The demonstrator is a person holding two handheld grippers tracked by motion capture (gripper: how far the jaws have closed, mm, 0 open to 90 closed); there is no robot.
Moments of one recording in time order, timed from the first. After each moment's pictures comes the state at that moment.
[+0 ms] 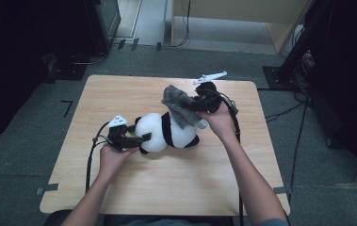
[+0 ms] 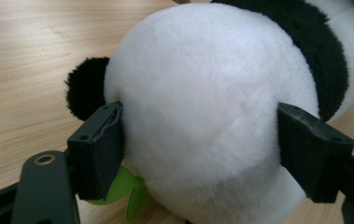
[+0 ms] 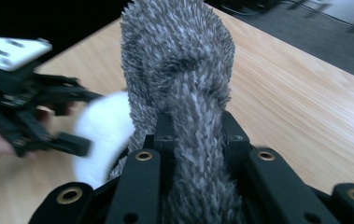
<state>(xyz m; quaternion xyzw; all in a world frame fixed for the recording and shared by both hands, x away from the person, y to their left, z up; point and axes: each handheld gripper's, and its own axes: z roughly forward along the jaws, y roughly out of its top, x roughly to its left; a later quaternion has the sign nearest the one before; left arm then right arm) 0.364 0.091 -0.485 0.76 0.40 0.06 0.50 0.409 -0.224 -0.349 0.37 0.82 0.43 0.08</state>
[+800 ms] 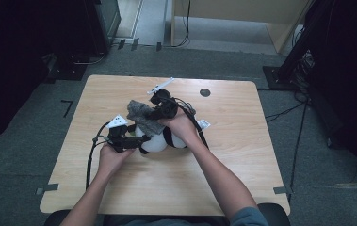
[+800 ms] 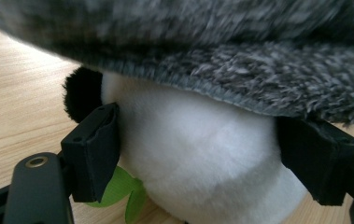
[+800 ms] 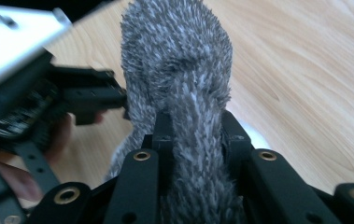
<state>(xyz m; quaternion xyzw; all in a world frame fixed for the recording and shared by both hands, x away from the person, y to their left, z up) 0.362 0.091 -0.483 0.77 0.40 0.07 0.50 0.423 -0.105 -0.389 0.32 0.87 0.37 0.04</state>
